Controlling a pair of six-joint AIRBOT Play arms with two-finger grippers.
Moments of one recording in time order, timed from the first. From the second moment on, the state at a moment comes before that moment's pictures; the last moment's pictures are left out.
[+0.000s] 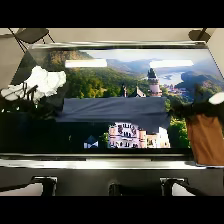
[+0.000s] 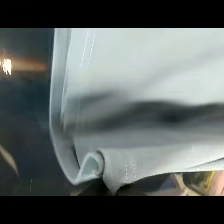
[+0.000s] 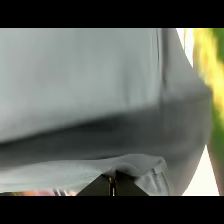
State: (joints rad) left arm 0.21 -1.45 1.22 1.12 -1.30 -1.42; right arm -0.32 -1.34 1.14 -1.05 1.17 1.49
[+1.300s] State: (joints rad) left arm 0.23 -1.80 1.78 1.05 -1.44 -1.52; right arm -0.39 -1.76 1.49 -0.99 1.28 1.39
